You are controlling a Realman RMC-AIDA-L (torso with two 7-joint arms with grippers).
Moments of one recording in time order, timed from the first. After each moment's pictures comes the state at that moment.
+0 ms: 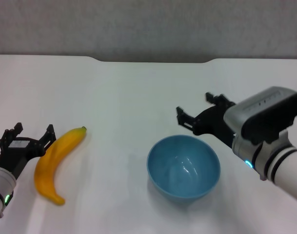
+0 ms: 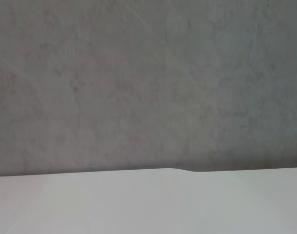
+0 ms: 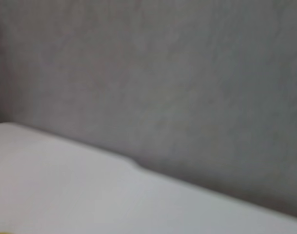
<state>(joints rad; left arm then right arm) -0.38 -2.04 -0.92 -0.31 2.36 0.82 -0.11 0.28 2.01 -2.15 -1.11 -1.86 0.14 2.24</state>
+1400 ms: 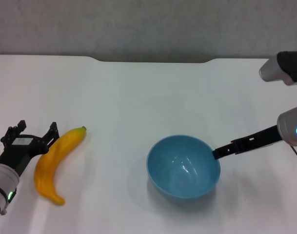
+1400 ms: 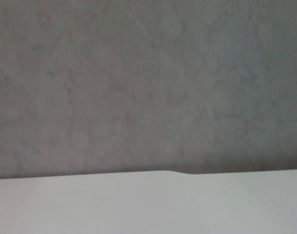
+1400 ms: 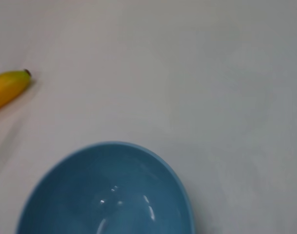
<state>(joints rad) -0.39 -2.04 -0.92 -0.32 2.36 0.81 -0.11 0.65 2.00 -1.31 -0.94 -2.39 -1.21 2.68</state>
